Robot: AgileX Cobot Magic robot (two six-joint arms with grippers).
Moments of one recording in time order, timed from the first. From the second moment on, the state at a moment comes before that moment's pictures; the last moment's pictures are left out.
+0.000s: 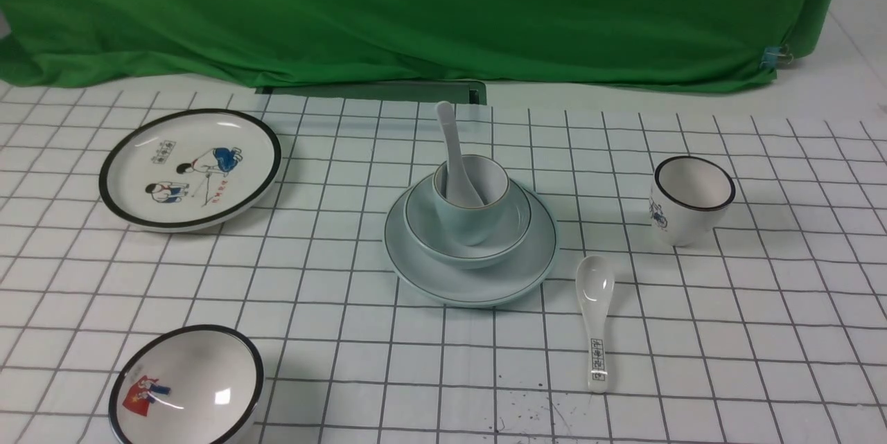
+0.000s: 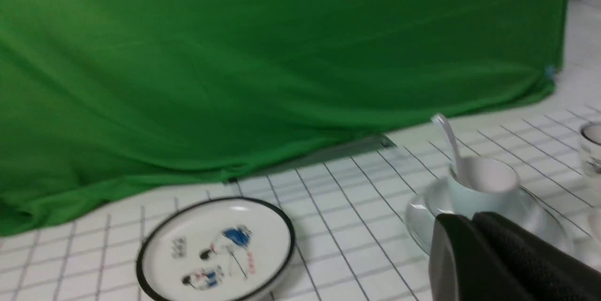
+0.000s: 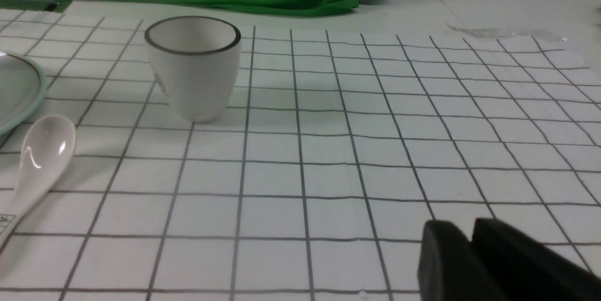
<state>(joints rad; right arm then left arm) -0.08 0.00 0.01 0.00 0.22 -0.02 -0.21 0.11 -0.36 0.02 0.29 0.09</state>
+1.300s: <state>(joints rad) -0.08 0.00 0.01 0.00 0.22 -0.02 0.06 0.00 0.01 -0.14 0.23 0.13</state>
